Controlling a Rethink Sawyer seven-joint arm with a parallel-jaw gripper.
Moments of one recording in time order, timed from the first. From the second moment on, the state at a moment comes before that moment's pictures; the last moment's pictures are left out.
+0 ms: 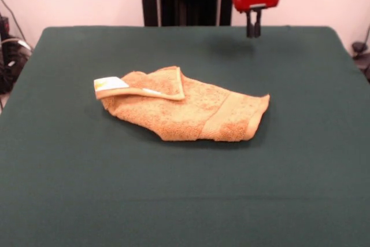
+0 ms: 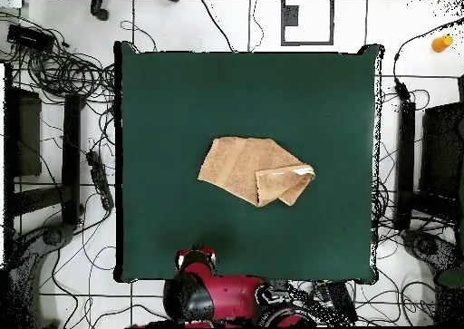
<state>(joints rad) -0.14 -0.53 0.07 2.31 -0.16 -0.34 1.74</state>
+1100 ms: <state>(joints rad) -0.14 -0.69 0.08 2.17 -0.16 -0.12 1.74</state>
